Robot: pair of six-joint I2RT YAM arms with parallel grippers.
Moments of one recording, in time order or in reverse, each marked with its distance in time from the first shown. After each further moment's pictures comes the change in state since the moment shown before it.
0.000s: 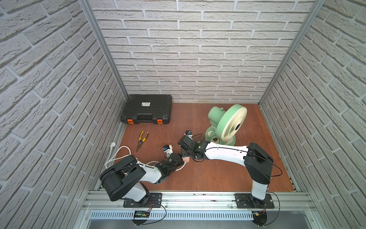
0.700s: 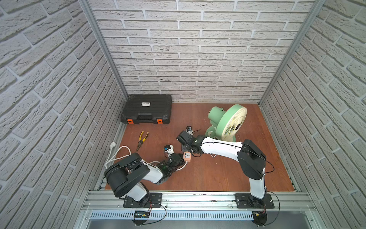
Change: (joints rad) left arm -0.011 0.055 0.000 0.087 0.004 -0.003; right arm -0.035 0.109 0.151 -0.117 0.071 0.047
